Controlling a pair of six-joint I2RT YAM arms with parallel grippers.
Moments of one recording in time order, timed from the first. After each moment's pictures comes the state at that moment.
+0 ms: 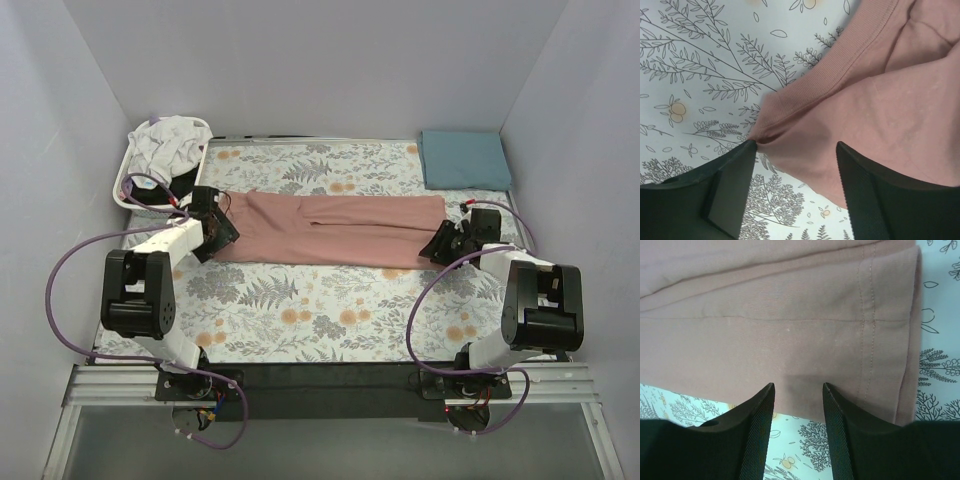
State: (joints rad) left arm -0.08 1.63 0.97 -0.43 -0.22 -0.71; right arm -0.08 1.51 0.68 -0.09 -0.41 0.37
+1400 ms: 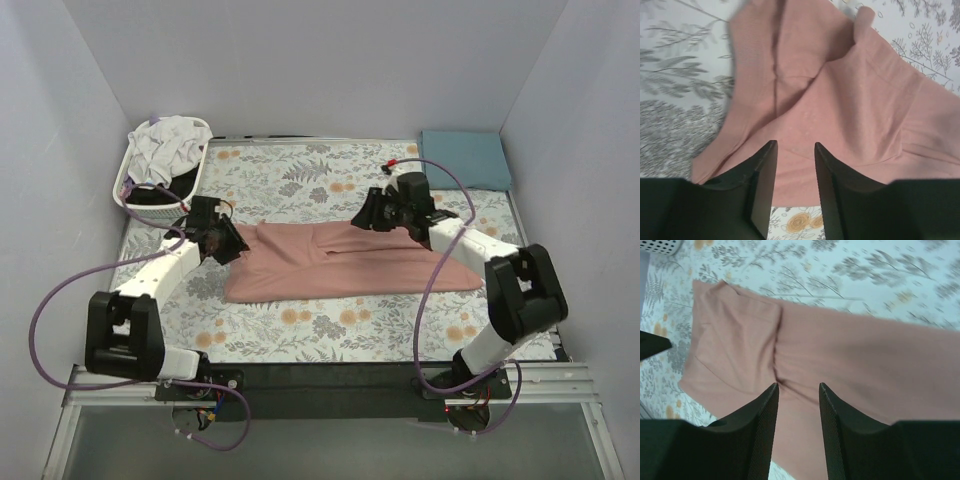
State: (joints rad) left arm -0.12 1.32 0.83 -0.46 0.05 -0.75; right arm 0.36 1.52 0.90 0.01 -0.36 0.46
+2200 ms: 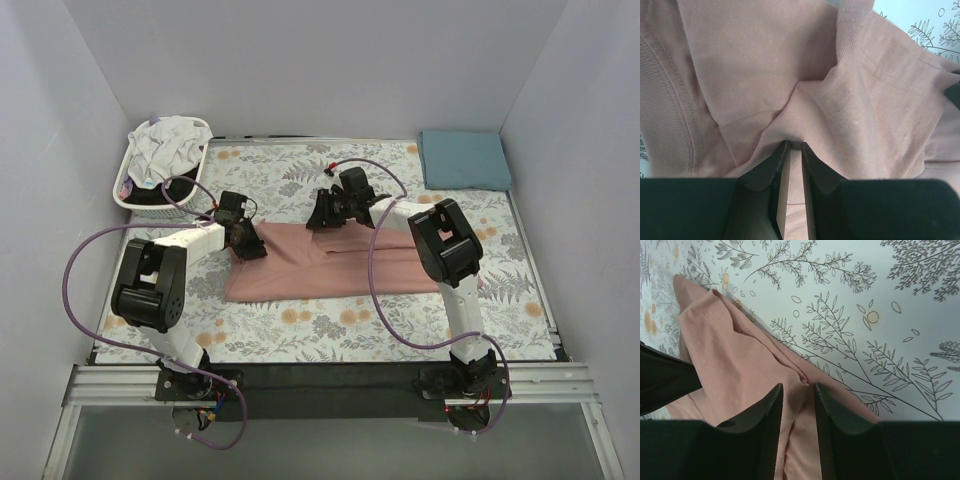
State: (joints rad) left arm -0.24 1.70 0.95 -0.30 0.10 -0.70; right arm 0.56 2.21 1.48 0.05 -0.47 0.50
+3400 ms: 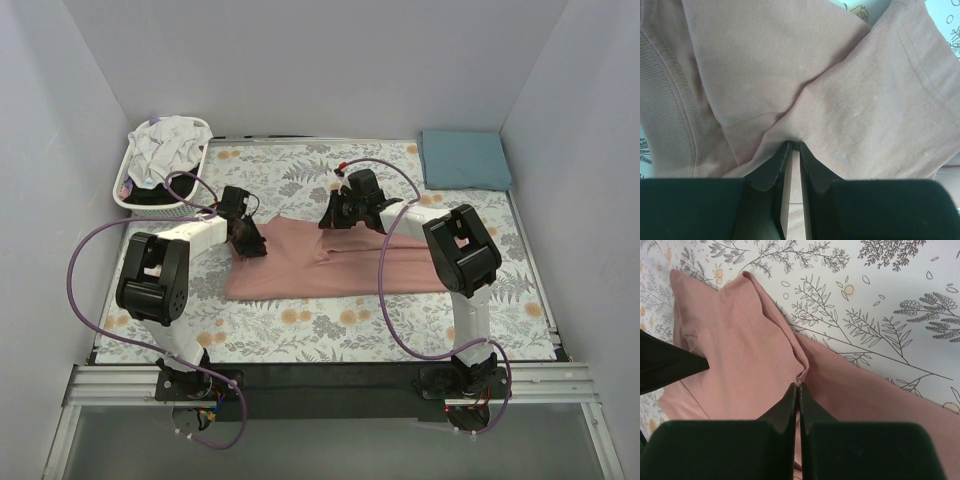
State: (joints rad) left arm -0.25 1.75 1.02 -0.38 0.09 -0.71; right arm 0.55 2.07 1.33 0.06 -0.38 0.48
